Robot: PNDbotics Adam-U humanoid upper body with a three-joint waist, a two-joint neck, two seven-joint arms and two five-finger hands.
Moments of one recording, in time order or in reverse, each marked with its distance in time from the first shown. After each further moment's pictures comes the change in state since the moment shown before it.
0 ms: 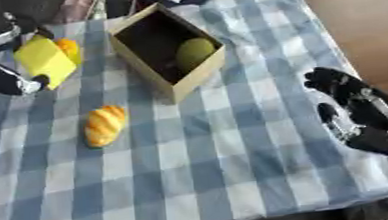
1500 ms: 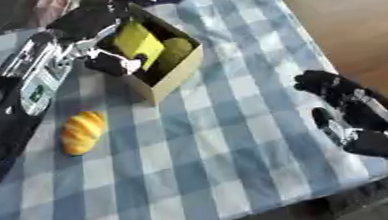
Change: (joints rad) left arm -0.149 -0.253 -0.146 0.217 -0.170 -0.048 0.134; right arm -0.034 0.017 0.048 0.001 -0.021 0.001 0.054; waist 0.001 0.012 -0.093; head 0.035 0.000
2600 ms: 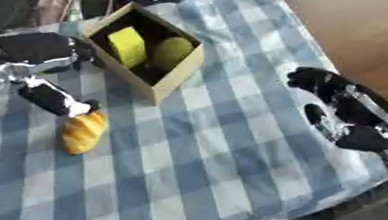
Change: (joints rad) left arm 0.240 0.258 0.052 -0.351 0.179 -0.055 -0.389; right arm 0.001 0.000 -0.019 0.000 0.006 0.004 -0.006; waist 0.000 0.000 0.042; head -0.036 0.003
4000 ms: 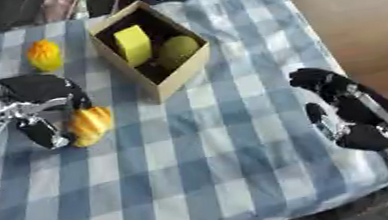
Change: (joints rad) left arm 0.066 -0.048 -0.033 0.124 -0.146 -0.022 0.159; right arm 0.005 0.000 -0.006 0.000 0.009 0.000 0.000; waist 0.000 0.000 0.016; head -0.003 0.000
